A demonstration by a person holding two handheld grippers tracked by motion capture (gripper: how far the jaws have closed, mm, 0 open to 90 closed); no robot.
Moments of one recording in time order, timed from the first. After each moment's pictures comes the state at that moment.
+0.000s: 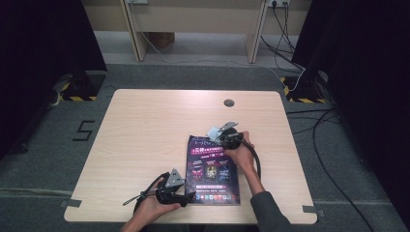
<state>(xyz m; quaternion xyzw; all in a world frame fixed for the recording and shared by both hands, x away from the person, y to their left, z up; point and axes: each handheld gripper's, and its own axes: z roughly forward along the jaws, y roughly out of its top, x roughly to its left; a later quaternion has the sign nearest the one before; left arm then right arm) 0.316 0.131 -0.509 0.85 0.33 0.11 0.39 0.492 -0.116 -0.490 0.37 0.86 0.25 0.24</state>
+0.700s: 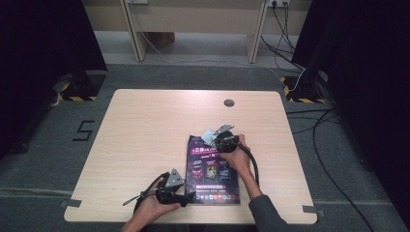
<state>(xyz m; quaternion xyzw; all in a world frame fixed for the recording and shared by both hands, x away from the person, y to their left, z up) 0.317 0.132 -0.509 0.85 0.33 0.10 0.39 0.478 -0.088 -0.491 0.35 0.87 0.27 0.21</state>
